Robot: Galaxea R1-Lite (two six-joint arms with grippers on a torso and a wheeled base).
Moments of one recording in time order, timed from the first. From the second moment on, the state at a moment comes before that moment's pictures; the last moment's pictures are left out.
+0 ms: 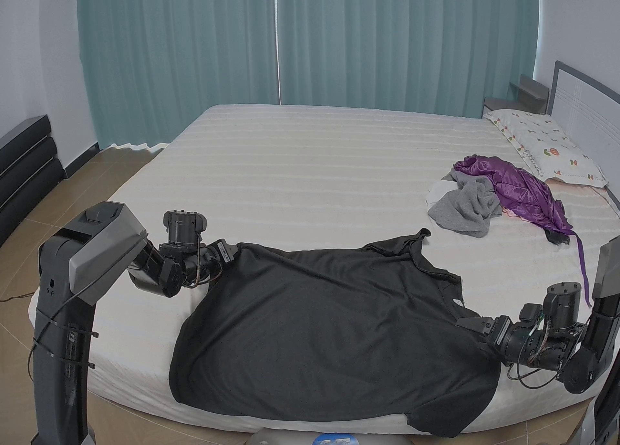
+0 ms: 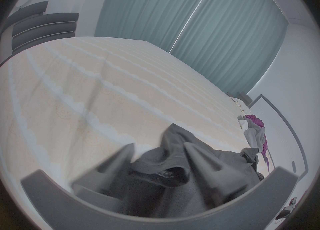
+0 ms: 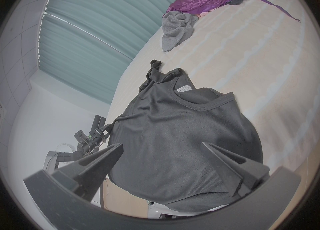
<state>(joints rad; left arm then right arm) -0.16 2.53 -1.37 -0.62 -0.05 -0.55 0.15 2.05 -0.02 -1.44 0.30 0.81</state>
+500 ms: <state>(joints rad) -0.10 2.54 -1.42 -0.62 -0.01 -0.49 0.21 2.13 -0.20 -1.46 0.25 0.80</state>
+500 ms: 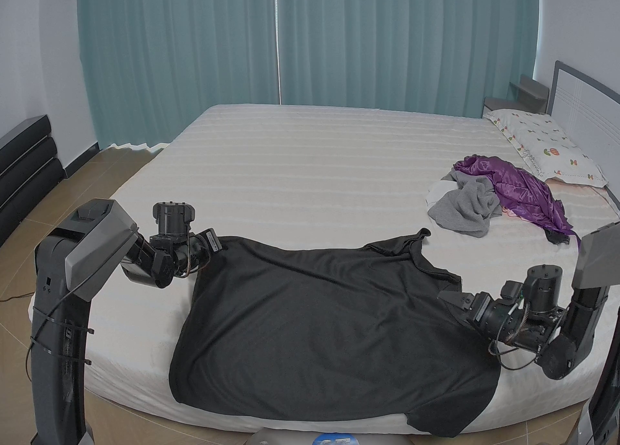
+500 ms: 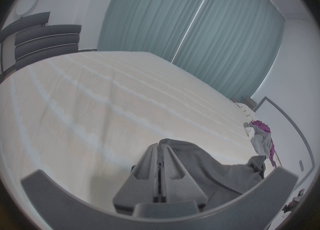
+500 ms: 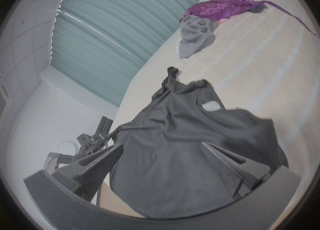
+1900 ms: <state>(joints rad) -0.07 2.61 -1.63 -0.62 0.03 -0.49 0.28 2.59 -1.25 -0.91 0.08 0.75</state>
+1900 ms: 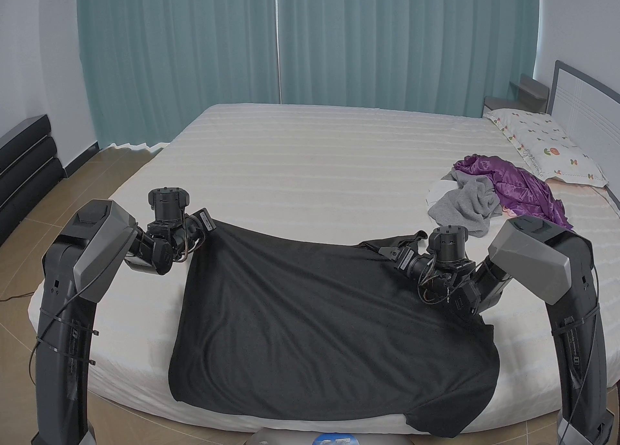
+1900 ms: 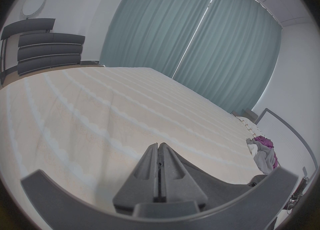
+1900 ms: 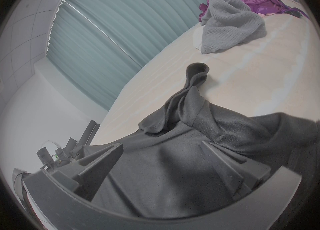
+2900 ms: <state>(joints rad) -0.08 2.60 -1.59 -0.62 0.03 -0.49 0.07 2.64 -1.42 -0.86 0.04 0.61</state>
